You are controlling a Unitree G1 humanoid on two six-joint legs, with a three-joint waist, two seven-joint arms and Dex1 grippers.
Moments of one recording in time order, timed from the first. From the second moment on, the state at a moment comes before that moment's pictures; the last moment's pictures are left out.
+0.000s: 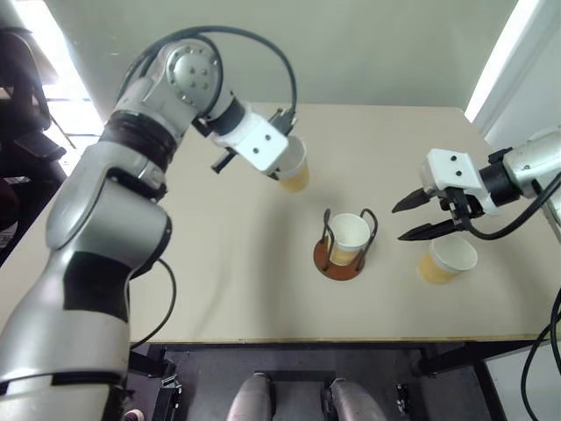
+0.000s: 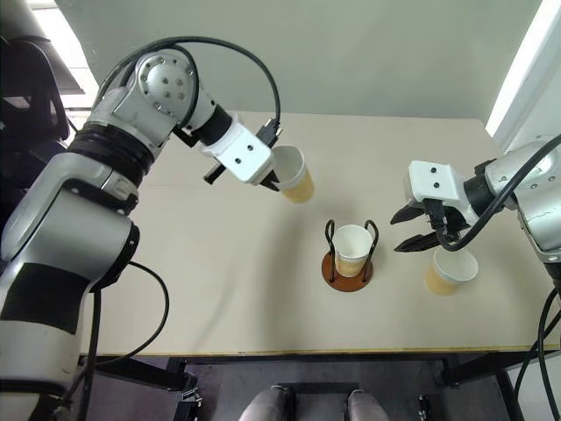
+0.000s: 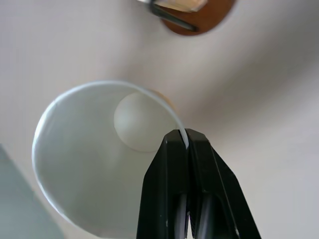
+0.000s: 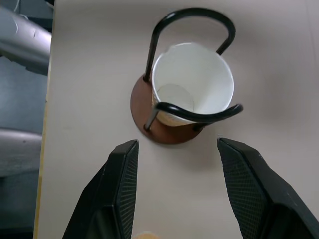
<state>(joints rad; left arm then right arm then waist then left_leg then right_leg) -1.68 0.54 -0.69 1.18 0.05 -0.77 -1.58 -0.91 -1.08 0.28 -0.09 0.19 0.53 1.55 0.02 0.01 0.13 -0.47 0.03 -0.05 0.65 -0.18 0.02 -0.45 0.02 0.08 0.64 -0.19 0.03</state>
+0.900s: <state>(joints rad) -1.74 0.32 -0.60 1.26 0.10 -0.77 -1.58 -0.84 -1.14 0.26 -0.11 0.20 0.54 1.57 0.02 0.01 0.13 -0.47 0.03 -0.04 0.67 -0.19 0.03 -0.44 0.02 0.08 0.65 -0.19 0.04</state>
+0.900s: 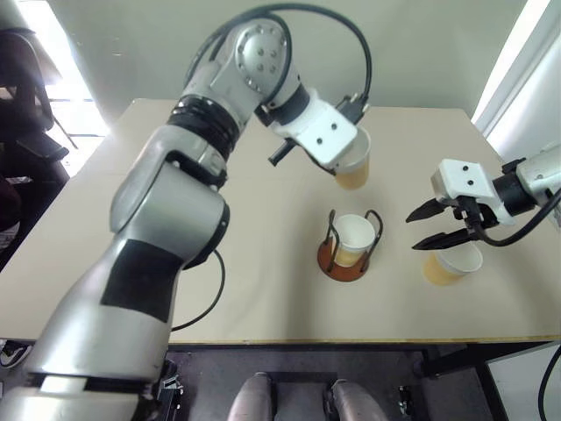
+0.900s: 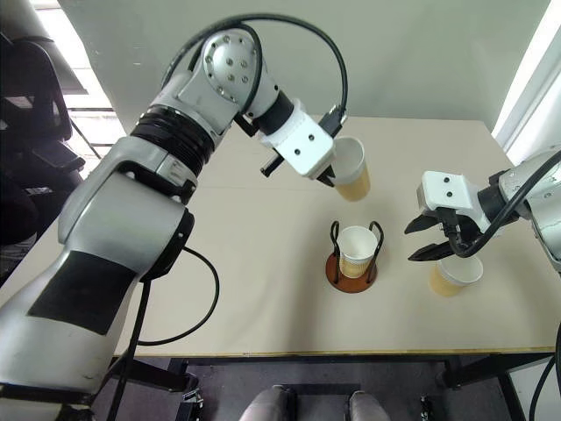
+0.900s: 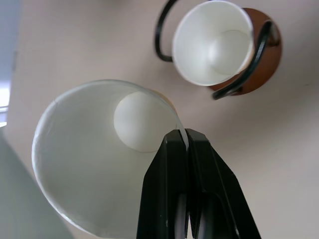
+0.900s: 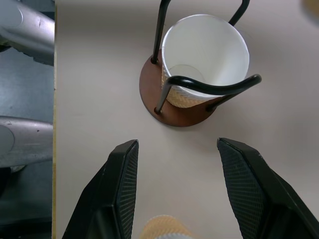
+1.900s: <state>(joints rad) -1.66 0.32 -0.90 1.06 -0.20 -0.74 -1.58 -0.84 -1.16 0.25 -0.16 0.21 0.57 1.57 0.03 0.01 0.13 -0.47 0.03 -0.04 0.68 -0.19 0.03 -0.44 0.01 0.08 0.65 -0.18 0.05</state>
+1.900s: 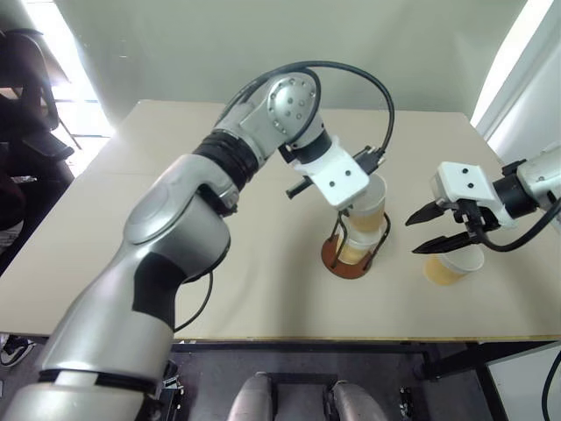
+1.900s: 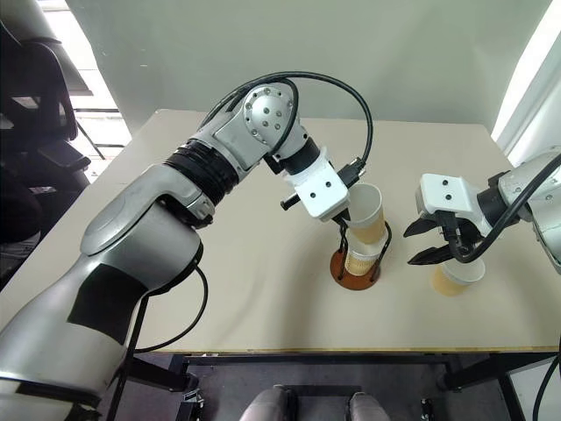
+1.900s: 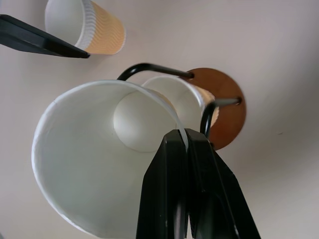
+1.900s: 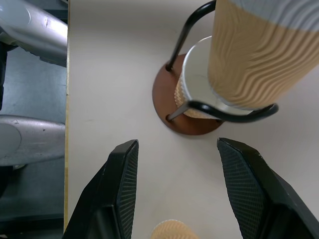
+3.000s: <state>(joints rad) -1.66 0.35 -0.96 1.02 -0.24 -0.70 -1.59 -0.84 -1.15 0.25 -0.16 0.21 0.60 1.57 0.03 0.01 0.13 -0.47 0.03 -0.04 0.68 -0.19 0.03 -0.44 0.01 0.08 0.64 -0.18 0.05</state>
